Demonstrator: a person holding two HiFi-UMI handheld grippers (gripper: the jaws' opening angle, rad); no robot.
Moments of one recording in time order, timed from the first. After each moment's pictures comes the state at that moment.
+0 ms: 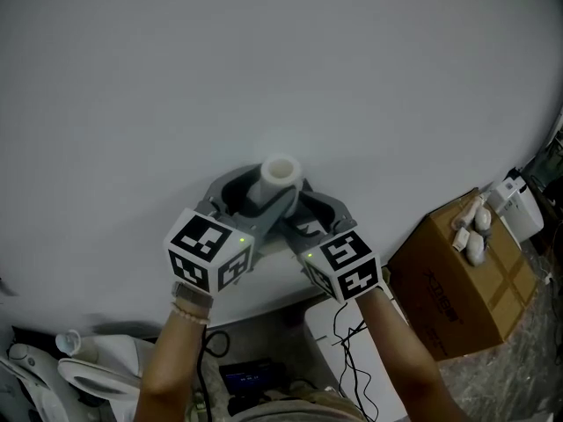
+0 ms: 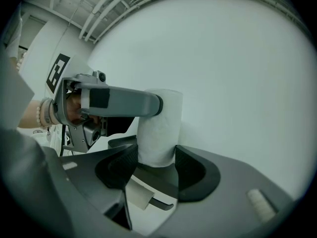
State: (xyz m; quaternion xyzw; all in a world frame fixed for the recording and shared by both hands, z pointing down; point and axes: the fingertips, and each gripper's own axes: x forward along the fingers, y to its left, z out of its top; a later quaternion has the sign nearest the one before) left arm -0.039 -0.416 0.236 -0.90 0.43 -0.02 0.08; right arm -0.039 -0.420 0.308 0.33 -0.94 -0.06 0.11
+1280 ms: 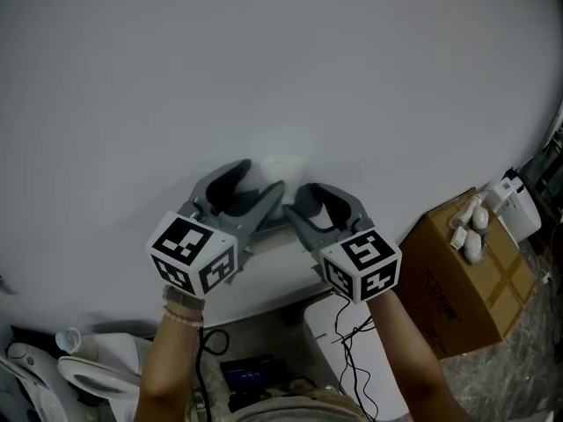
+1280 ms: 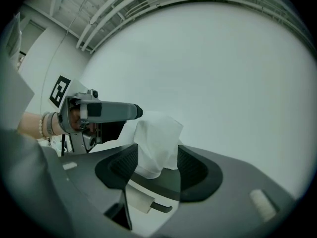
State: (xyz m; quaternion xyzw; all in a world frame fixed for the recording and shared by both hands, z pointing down) left arm -0.062 -0.390 0.215 -0.89 0.44 0.03 0.09; right arm -0.020 -0.402 0.277 0.34 -0.94 -0.06 0.05
